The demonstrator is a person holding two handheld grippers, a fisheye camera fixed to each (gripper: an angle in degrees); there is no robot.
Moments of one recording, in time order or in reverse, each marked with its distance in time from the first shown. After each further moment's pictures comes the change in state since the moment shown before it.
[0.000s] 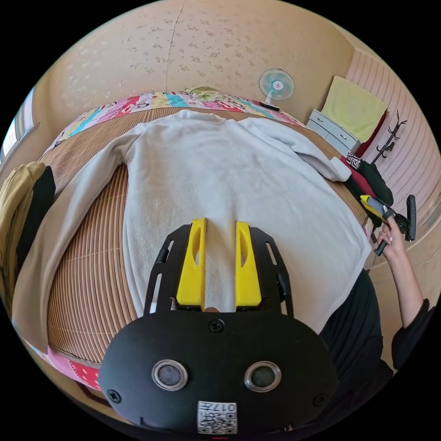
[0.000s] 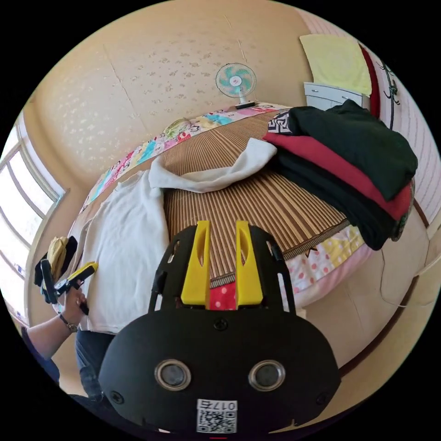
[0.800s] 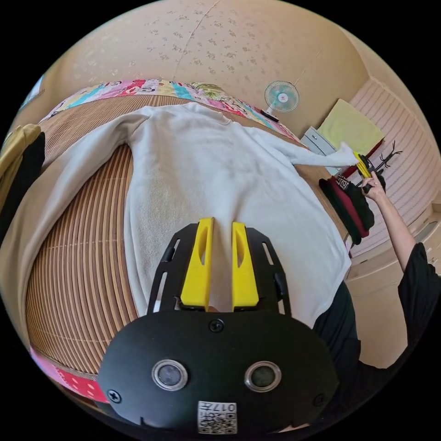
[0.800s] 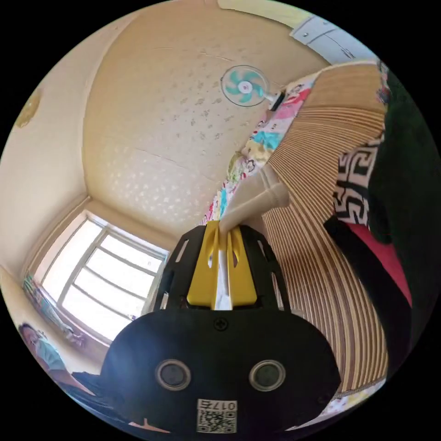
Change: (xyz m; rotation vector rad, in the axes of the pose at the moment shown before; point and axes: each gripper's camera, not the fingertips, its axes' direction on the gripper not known) left arm -0.068 0.007 -0.007 0.005 0.172 -0.124; right arm 0.103 -0.278 -0.079 0.160 -0.701 0.183
